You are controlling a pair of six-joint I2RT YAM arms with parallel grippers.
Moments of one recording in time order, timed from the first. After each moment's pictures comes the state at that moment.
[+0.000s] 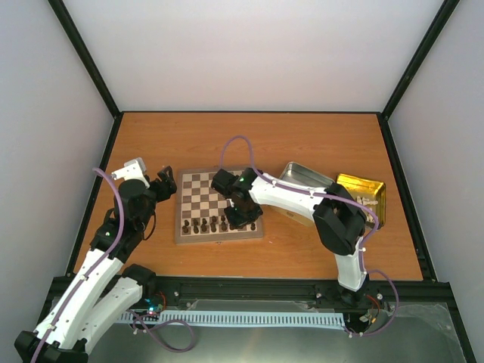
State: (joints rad) left arm -0.36 0.63 0.64 -0.34 -0.31 -0.57; right arm 0.98 1.96 1.54 -1.06 -0.06 0.47
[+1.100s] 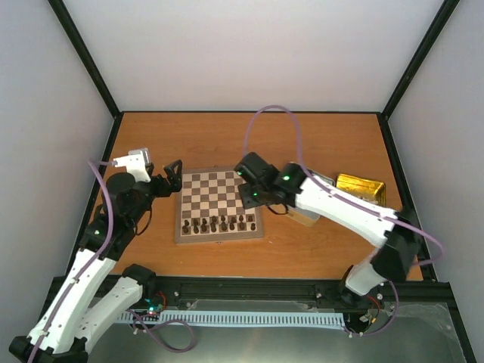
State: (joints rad) left arm -0.36 0.65 0.77 -0.38 -0.12 -0.45; right arm 0.97 1.62 1.46 -0.94 0.12 0.54
